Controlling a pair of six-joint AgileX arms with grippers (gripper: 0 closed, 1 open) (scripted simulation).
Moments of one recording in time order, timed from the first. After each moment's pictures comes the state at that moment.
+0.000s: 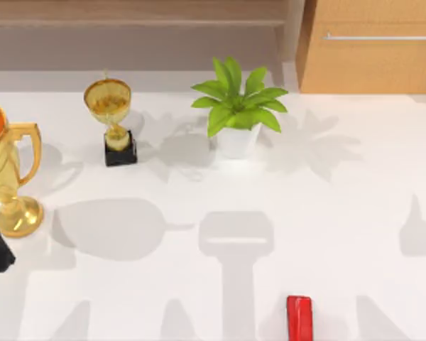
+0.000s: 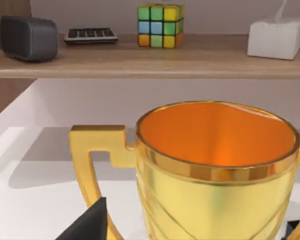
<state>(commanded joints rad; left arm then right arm) 0.00 0.00 0.00 0.00 0.00 0.00 0.00 0.21 0.10 0.13 -0.01 -0.18</state>
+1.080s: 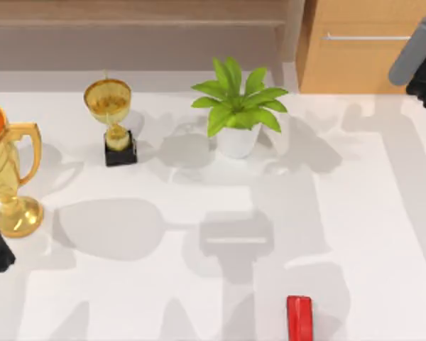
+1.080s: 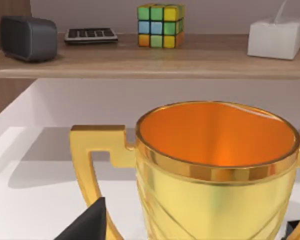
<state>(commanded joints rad) 0.00 0.00 0.00 0.00 0.00 0.00 0.11 1.81 0.78 1.03 0.11 -1.34</state>
